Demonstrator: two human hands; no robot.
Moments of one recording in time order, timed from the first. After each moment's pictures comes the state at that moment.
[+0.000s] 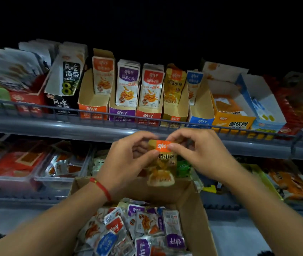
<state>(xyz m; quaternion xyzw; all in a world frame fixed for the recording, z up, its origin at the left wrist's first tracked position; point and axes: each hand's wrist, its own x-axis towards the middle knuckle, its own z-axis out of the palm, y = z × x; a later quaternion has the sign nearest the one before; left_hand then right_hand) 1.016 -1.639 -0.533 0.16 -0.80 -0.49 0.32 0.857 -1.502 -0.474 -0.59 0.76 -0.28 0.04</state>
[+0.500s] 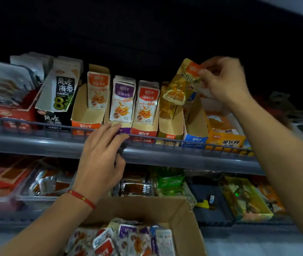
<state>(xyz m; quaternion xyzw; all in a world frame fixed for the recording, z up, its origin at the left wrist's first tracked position) 1.020 -1.693 -0.539 0.23 -0.89 -0.07 0.38 0.741 -1.588 -0.355 -0.47 0.76 -0.42 -0.17</state>
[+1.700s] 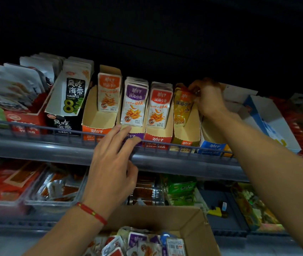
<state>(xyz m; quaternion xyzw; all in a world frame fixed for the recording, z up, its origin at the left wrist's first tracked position) 1.020 -1.695 -0.534 0.24 -0.88 -0.12 0.38 0.705 -1.664 -0.424 -0.49 0.82 -0.25 -0.18</state>
